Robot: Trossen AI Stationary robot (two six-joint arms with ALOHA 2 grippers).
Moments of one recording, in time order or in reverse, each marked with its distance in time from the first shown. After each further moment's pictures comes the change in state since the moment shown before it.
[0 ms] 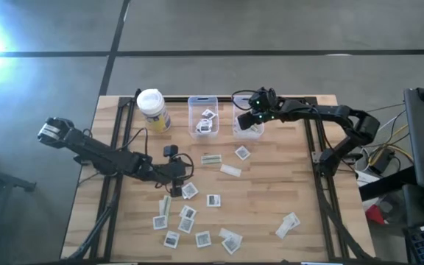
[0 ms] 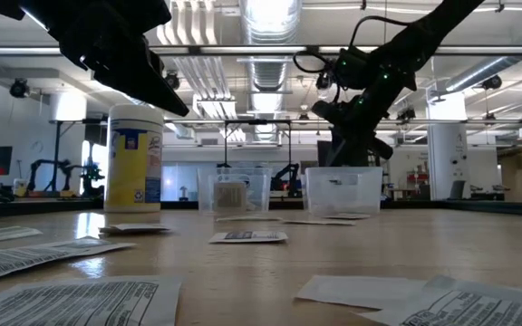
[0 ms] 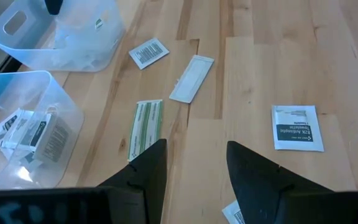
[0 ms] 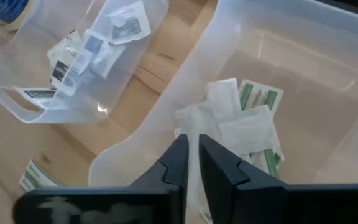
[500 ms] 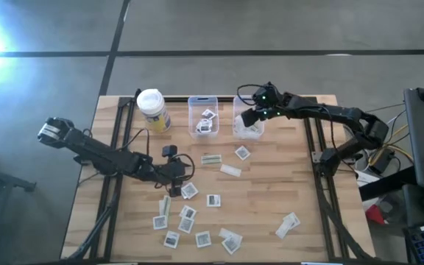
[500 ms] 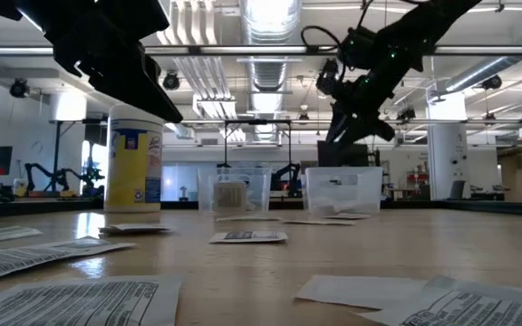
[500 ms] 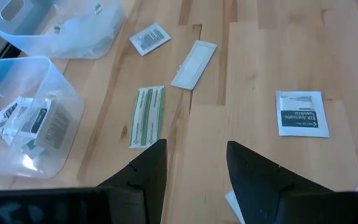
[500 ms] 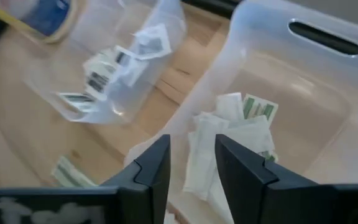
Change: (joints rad) left arm -0.001 0.000 0.000 -0.051 0.001 -0.020; right arm -0.005 -0.108 0.045 -0.100 -0.023 -0.035
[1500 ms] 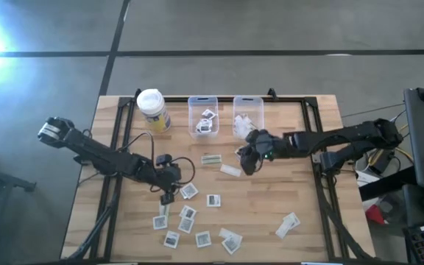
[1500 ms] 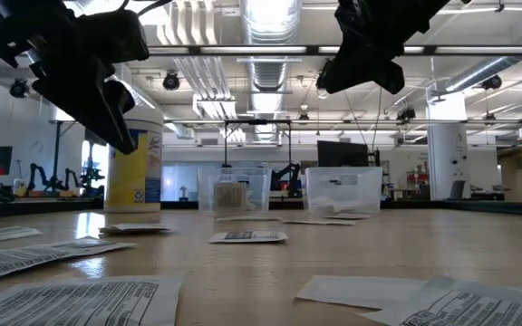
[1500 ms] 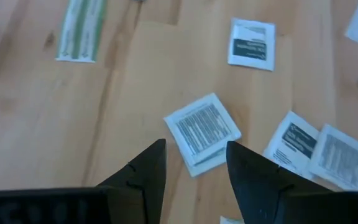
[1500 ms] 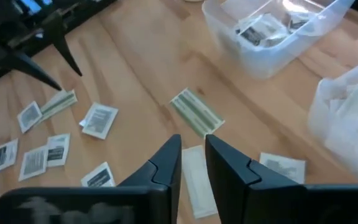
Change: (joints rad) left arm -0.037 0.000 0.000 -0.191 0.243 -0.257; right arm 0.662 -0.150 -0.040 0.005 0.359 0.139
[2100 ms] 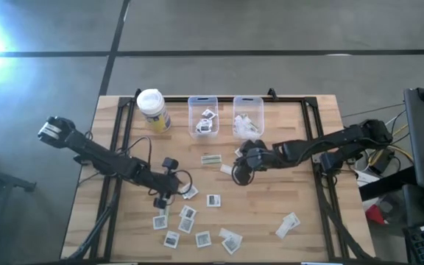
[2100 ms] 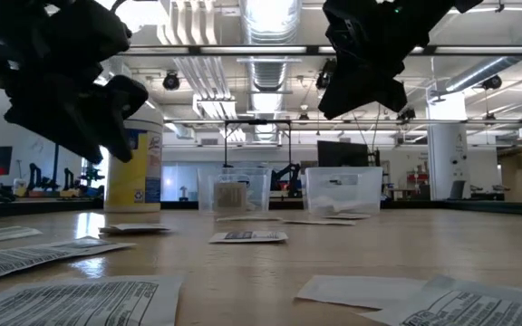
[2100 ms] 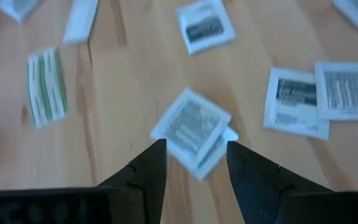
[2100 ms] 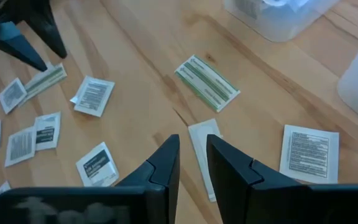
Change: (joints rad) left arm -0.036 0.001 -0.098 0.171 0.011 0.440; right arm 0.072 0.128 0.000 0.027 0.025 0.098
